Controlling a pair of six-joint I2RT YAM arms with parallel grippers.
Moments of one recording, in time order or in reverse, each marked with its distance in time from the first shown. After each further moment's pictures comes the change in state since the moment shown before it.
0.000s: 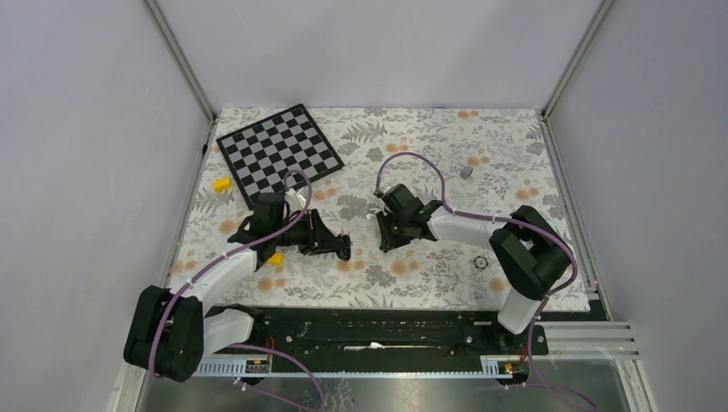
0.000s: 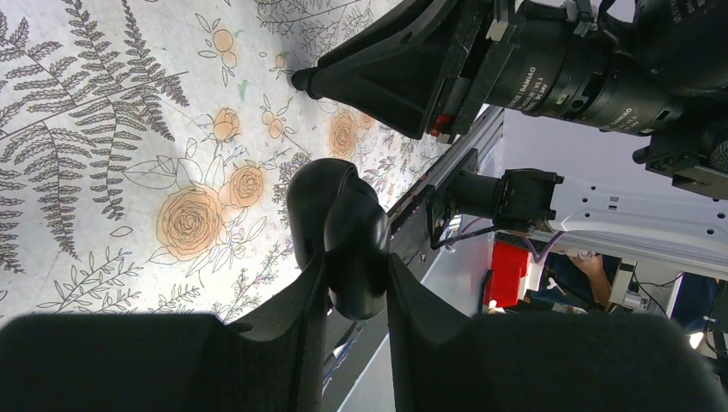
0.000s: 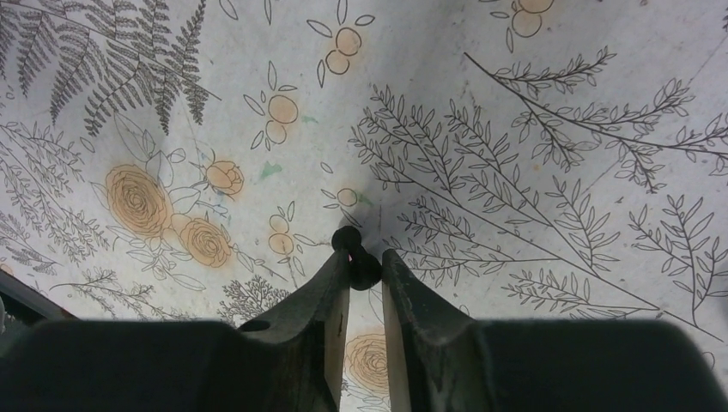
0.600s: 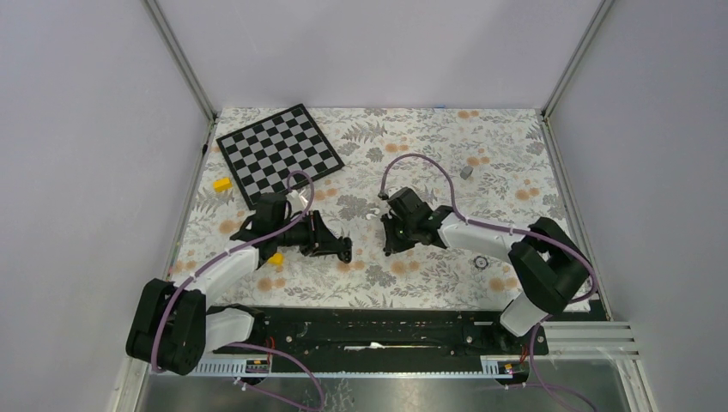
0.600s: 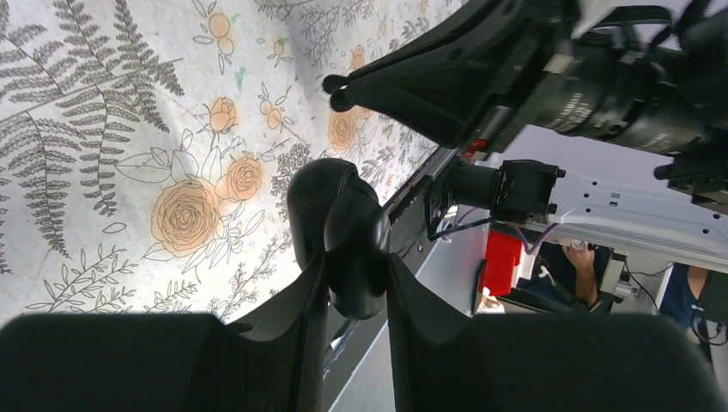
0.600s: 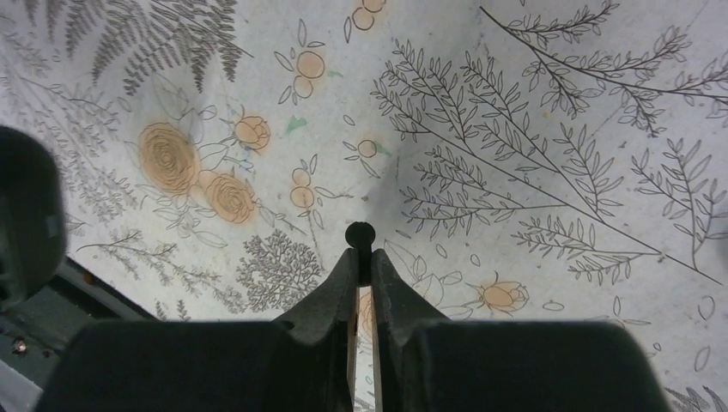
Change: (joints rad) left arm 0.000 0.020 0.001 0.004 0.019 0.002; right arm 0.020 -0.105 -0.071 -0.002 -0.002 0.014
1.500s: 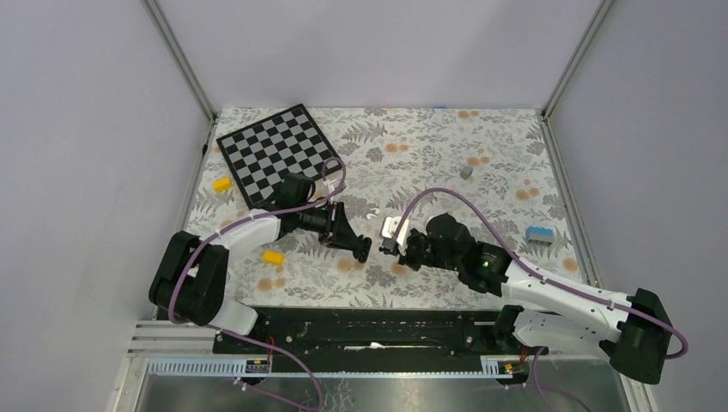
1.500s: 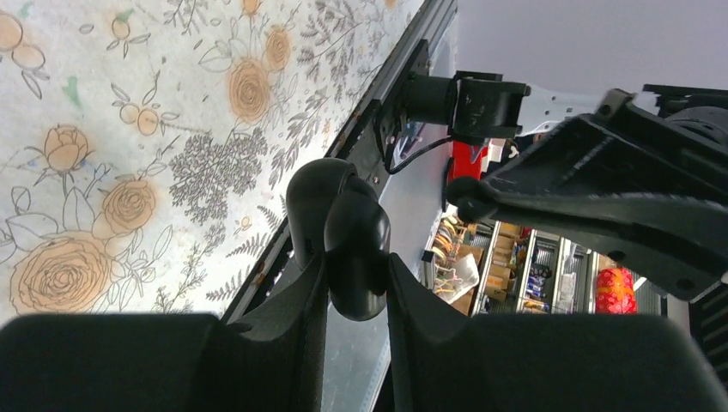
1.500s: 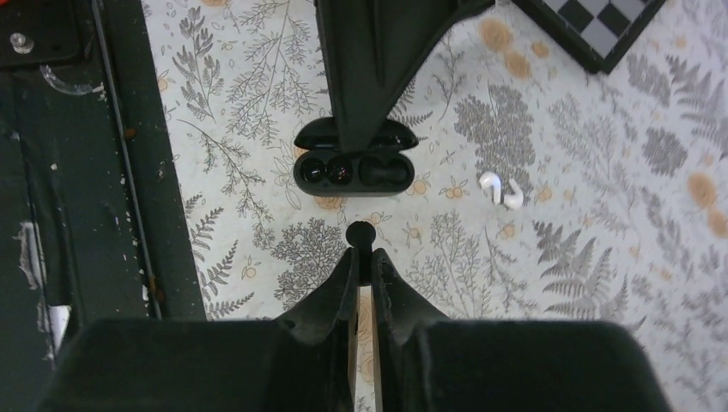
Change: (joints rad) left arm -0.098 0.301 0.254 -0.088 0.244 0.110; right arm 0.182 -0.640 -0.253 0.158 -0.067 -0.692
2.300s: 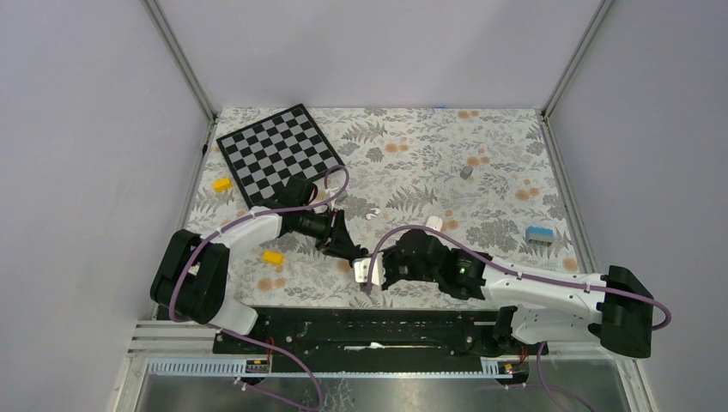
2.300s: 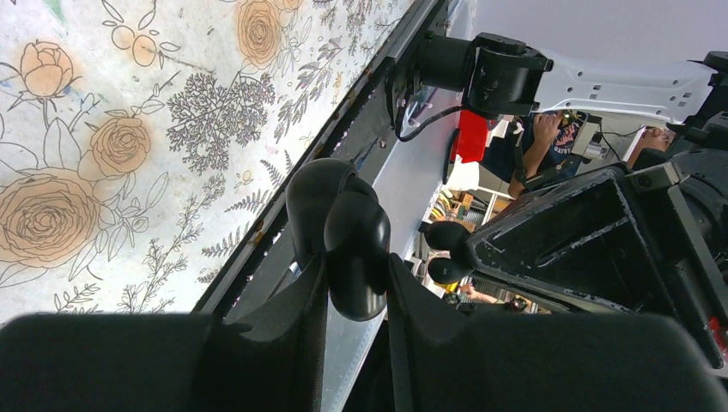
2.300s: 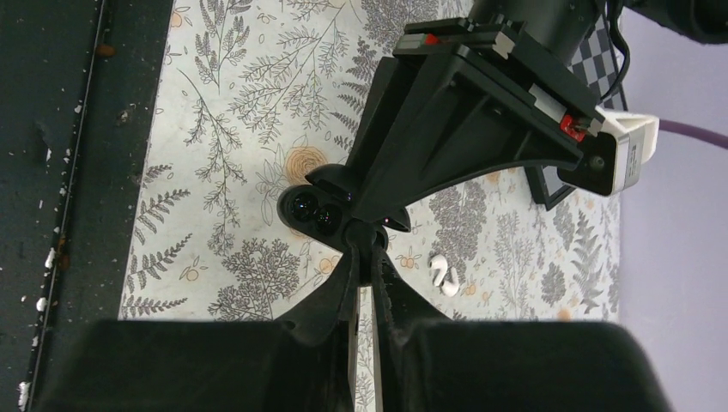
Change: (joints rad) left arm -0.007 0.019 0.035 -0.232 0.003 0.117; right arm 0.195 0.153 0.052 0.054 0.071 -0.457
